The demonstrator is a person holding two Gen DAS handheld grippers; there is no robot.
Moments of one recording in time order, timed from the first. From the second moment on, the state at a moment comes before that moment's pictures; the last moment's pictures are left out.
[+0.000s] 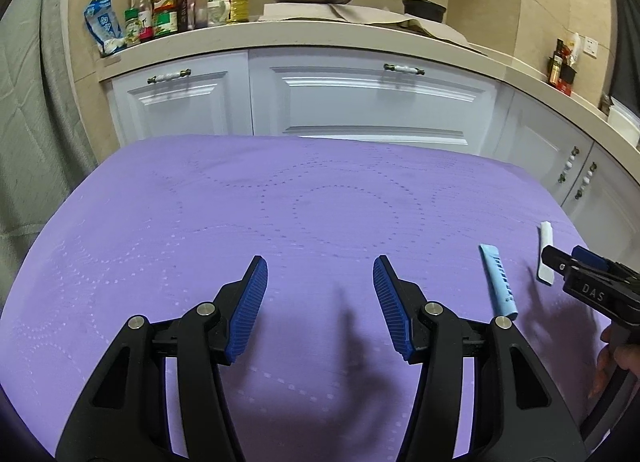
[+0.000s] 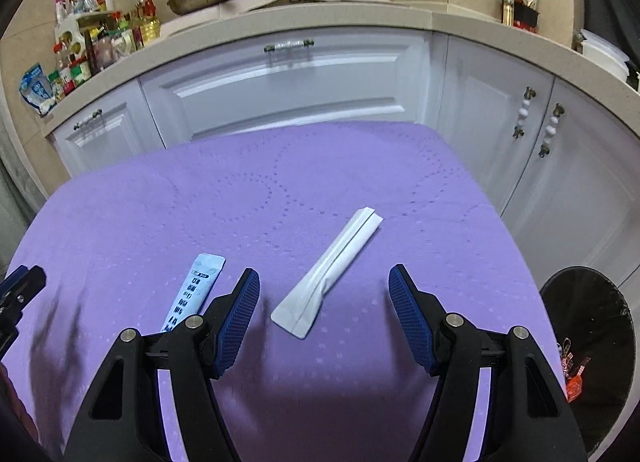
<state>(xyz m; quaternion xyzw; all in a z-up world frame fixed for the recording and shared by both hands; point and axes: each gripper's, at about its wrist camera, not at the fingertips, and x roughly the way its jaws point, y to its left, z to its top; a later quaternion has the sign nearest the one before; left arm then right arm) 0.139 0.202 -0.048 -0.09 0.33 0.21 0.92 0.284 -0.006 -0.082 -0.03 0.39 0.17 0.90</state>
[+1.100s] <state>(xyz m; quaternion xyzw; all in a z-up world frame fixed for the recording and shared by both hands) 0.179 0.104 -0.061 -0.08 0.36 0.11 0.92 0.261 -0.099 -0.074 0.00 0.39 0.14 0.91</state>
